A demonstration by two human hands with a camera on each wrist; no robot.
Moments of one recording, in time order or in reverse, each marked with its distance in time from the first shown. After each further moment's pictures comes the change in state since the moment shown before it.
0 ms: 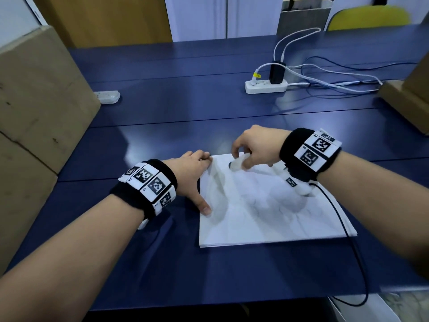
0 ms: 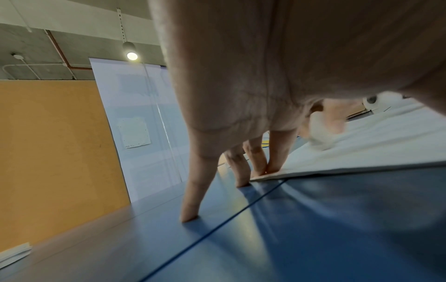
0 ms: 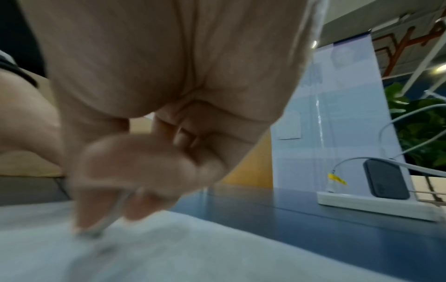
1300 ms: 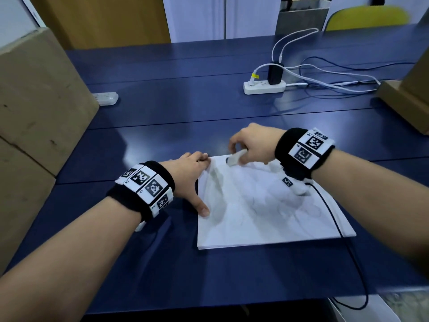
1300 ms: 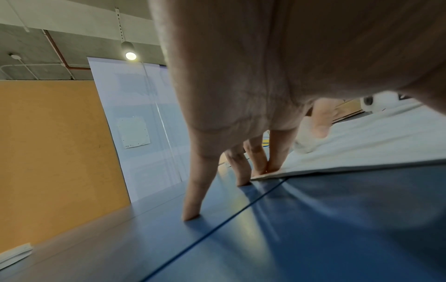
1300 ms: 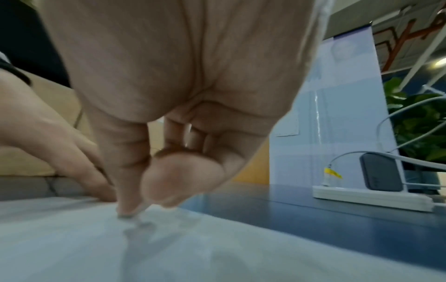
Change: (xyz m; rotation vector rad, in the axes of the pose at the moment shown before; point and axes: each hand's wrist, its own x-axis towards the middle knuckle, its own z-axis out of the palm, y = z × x) left_hand 0.001 -0.002 0.000 0.001 0.002 0.000; right_hand 0.006 0.001 -0.001 -0.004 0.063 -0.010
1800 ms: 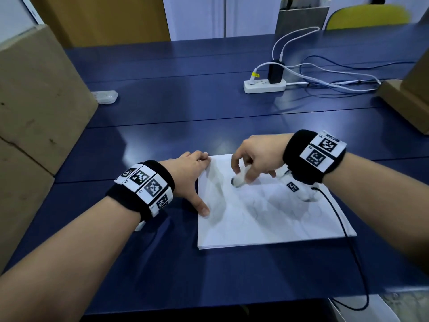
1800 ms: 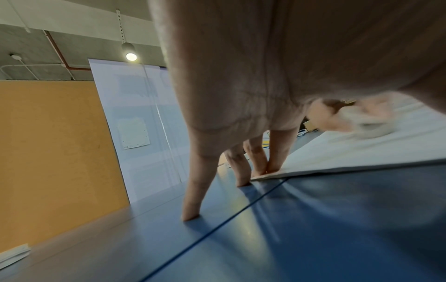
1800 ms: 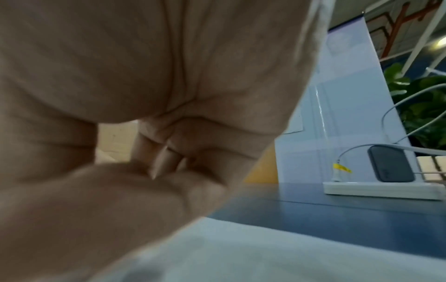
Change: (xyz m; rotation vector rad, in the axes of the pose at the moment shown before) left_hand 0.001 -0.001 0.002 0.001 0.001 0.010; right_hand -0.013 -0.001 0.004 0.099 -0.225 -0.045
